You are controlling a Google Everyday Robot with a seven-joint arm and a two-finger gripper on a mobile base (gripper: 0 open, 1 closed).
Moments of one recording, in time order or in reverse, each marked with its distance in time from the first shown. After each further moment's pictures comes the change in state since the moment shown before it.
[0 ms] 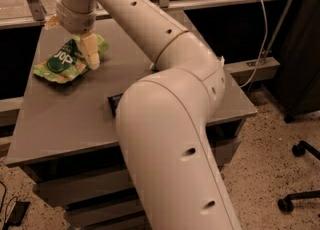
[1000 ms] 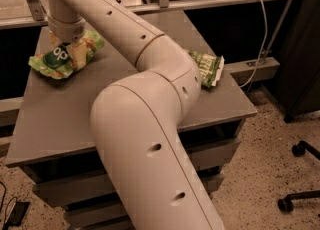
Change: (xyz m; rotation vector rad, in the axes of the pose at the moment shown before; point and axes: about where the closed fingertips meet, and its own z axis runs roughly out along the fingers) arm 0.002 -0.016 0.045 -0.074 0.078 -0.022
